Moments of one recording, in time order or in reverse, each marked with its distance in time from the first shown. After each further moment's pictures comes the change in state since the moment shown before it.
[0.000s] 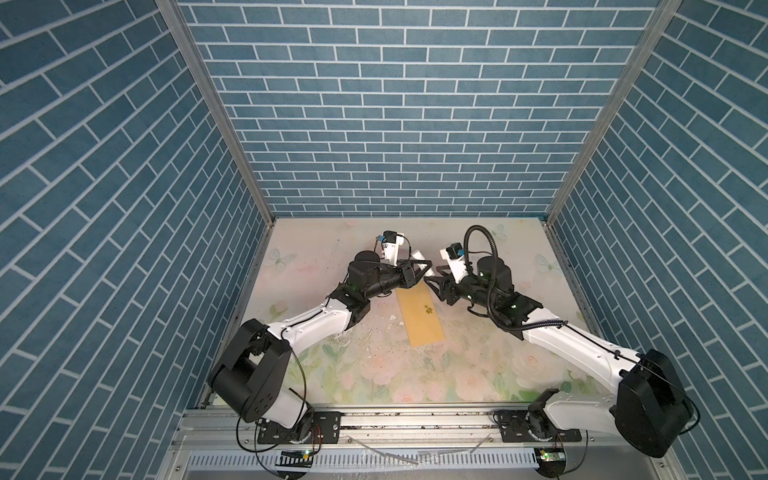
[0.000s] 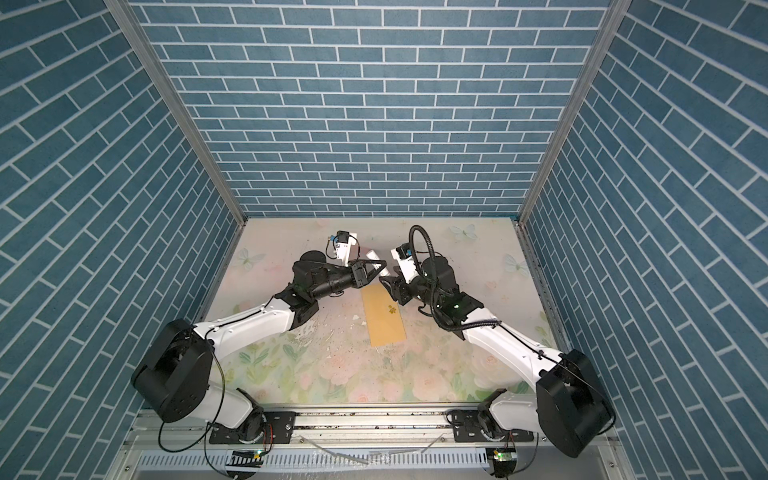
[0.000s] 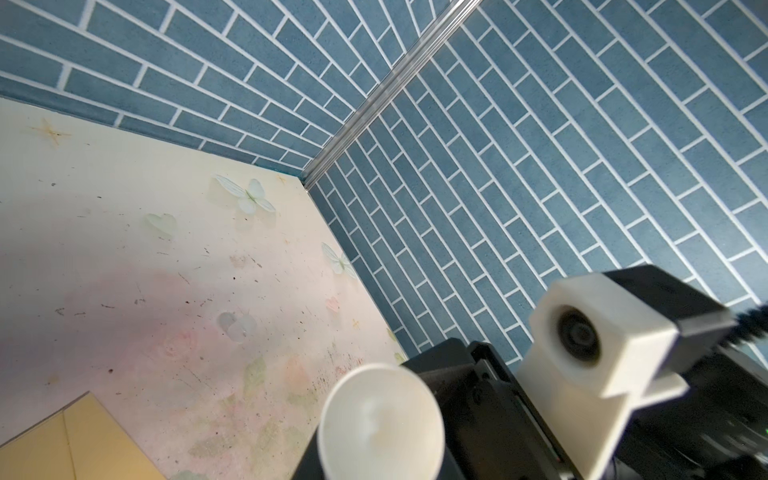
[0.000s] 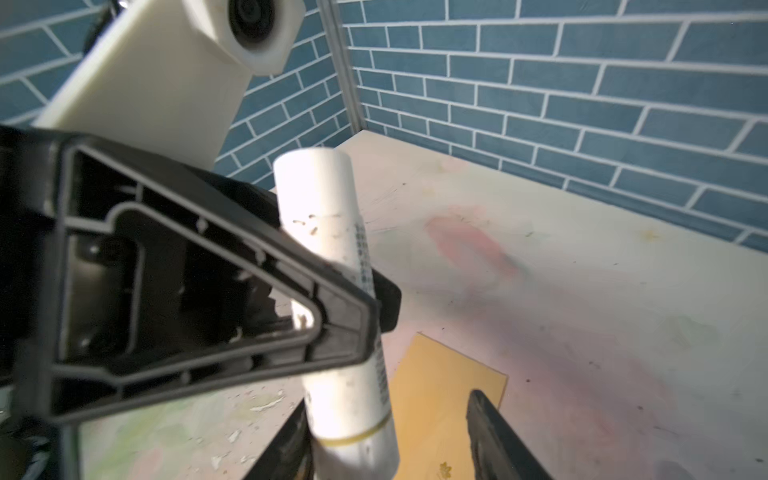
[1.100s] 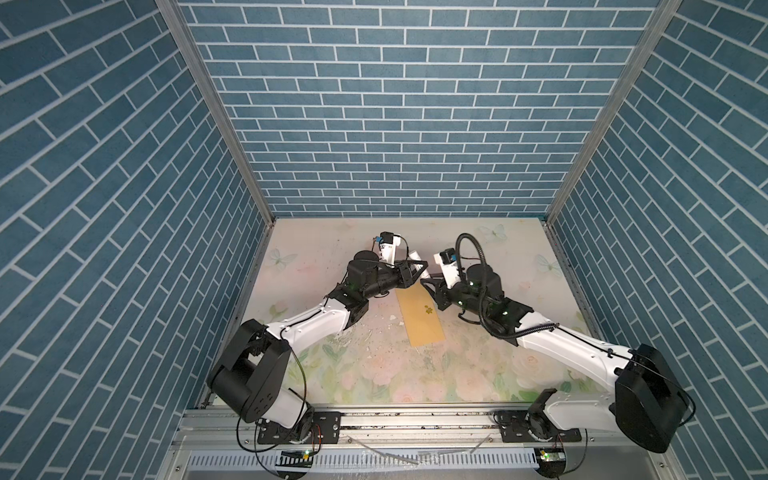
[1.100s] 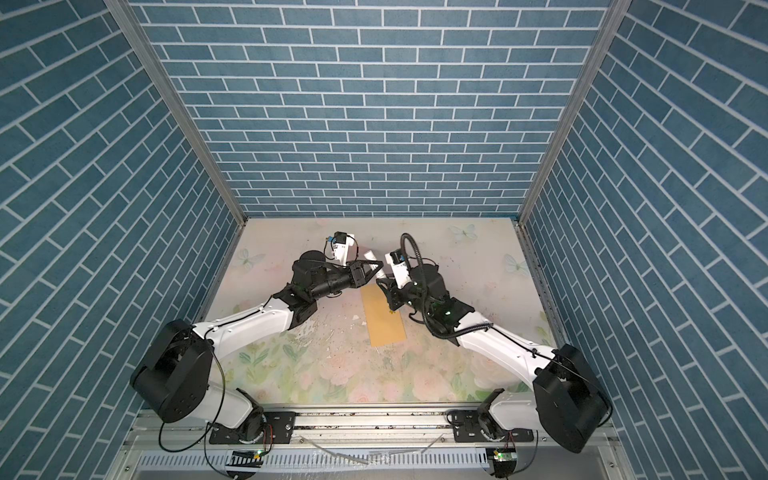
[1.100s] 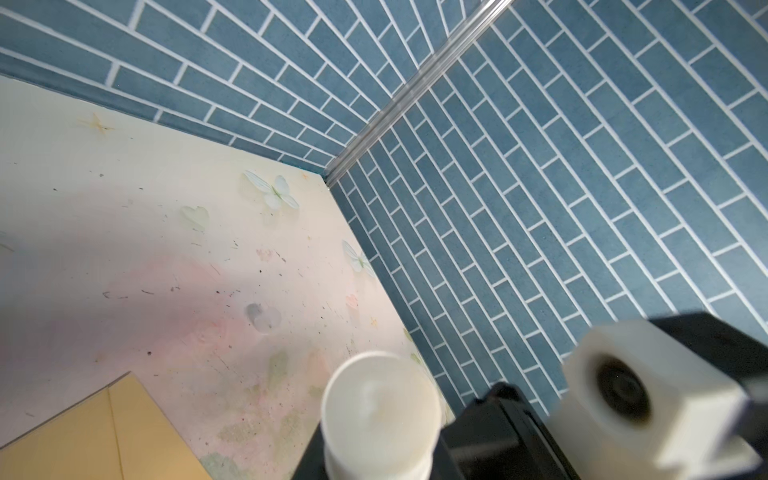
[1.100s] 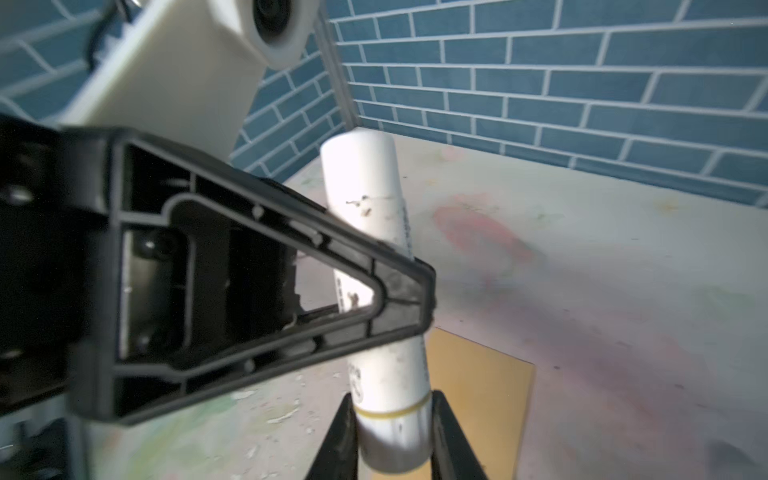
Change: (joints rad) left arm 0.010 -0.003 -0.006 -0.041 -0.042 0.013; right arm 0.201 0.034 0.022 -0.008 0.403 0.019
